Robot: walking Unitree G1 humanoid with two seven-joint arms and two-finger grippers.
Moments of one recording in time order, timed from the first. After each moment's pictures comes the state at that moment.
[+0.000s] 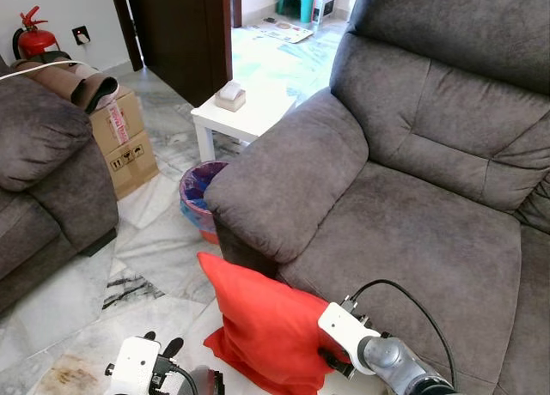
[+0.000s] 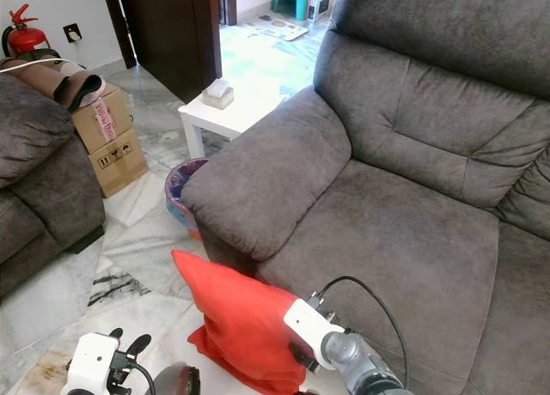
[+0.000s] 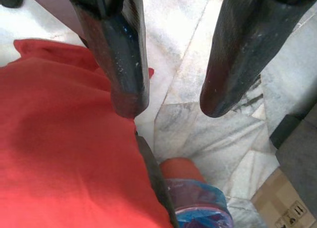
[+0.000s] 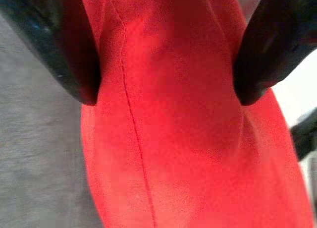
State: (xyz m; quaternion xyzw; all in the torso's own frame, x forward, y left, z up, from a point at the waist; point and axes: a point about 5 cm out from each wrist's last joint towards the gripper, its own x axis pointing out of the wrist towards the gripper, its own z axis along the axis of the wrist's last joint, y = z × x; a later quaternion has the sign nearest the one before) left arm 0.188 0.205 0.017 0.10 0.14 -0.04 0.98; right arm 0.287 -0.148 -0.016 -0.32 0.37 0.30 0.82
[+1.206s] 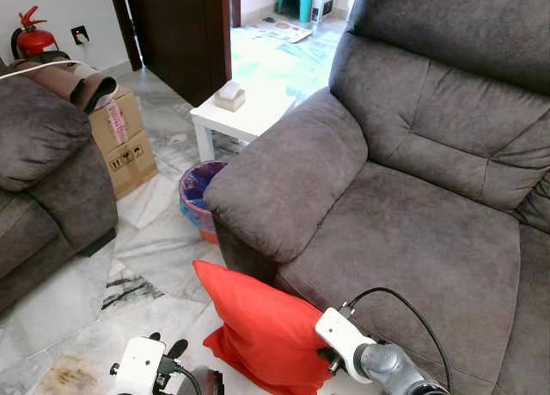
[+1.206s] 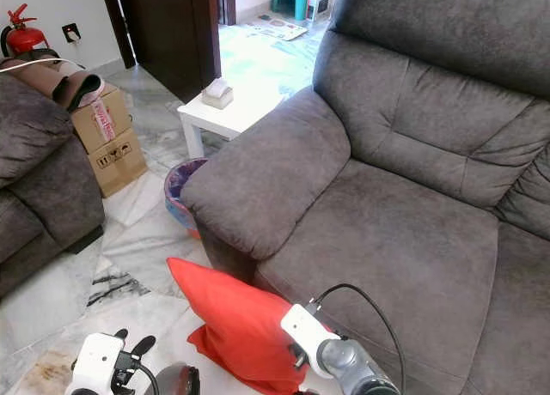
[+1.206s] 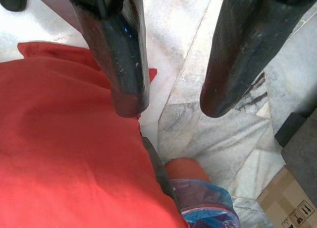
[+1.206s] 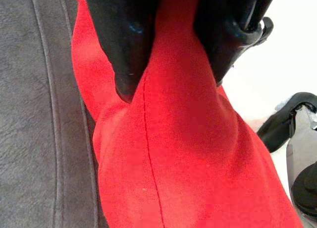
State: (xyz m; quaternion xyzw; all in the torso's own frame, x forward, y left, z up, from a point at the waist) left arm 0.191 0.202 0.018 0.10 0.14 -0.05 0.98; right arm 0.281 -0.145 -0.021 -0.28 0.37 0.30 0.83
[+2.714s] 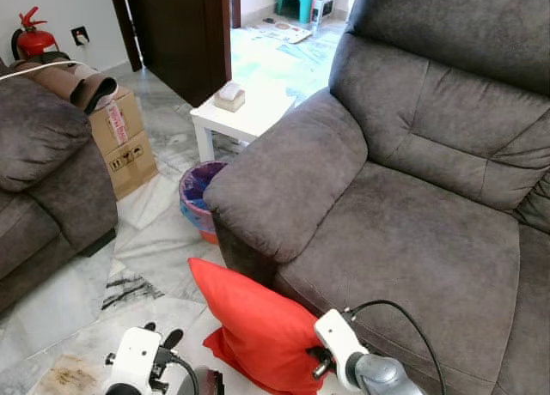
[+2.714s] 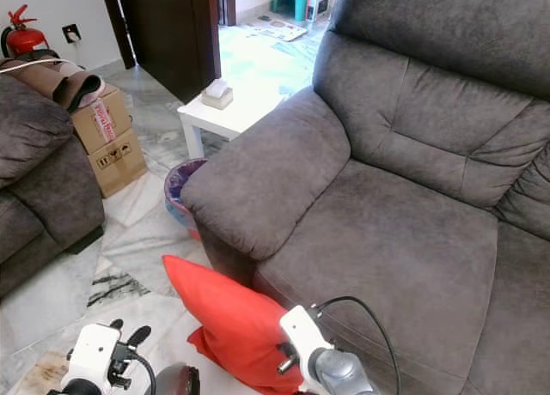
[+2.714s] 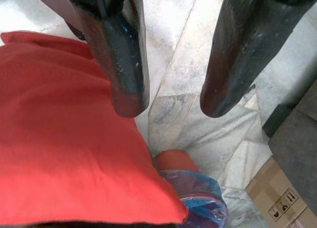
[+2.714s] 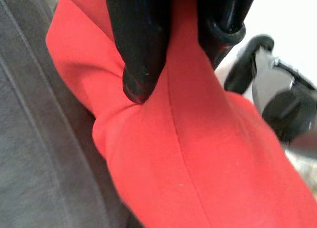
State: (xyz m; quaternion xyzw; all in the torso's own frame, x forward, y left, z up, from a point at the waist) left arm 0.199 0.208 0.025 0.12 0.13 -0.04 0.98; right arm 0.274 -0.130 -0.024 -0.13 0.34 0.27 0.89
